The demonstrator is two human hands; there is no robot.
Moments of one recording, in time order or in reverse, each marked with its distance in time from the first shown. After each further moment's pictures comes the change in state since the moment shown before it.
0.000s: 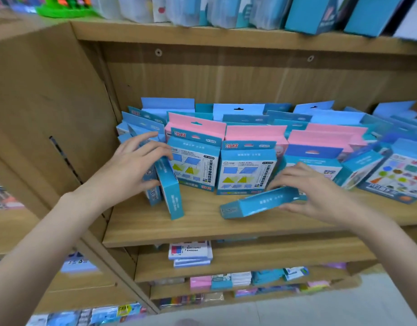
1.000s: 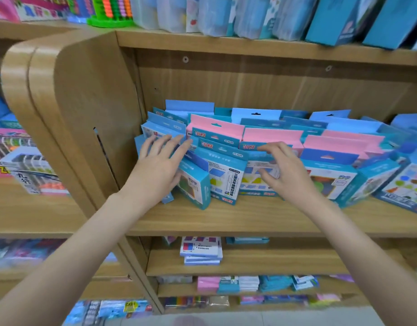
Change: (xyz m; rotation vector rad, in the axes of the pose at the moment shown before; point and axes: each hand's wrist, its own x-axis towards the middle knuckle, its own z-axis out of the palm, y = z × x) left_hand -0.011 0.027 0.008 0.259 0.081 -0.195; right_hand 0.059 -0.033 0.030 0.161 0.366 0.161
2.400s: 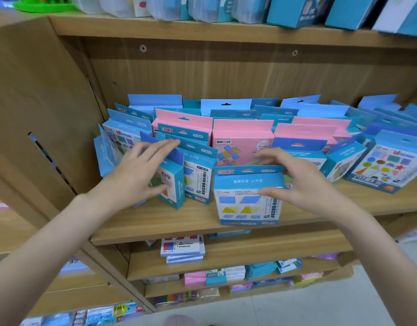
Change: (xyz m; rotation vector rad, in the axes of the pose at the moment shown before) left_hand 0.017 0.006 0.015 -0.236 -0.116 0.167; right_hand -0.044 0.011 -0.059 0.215 -0.200 0.077
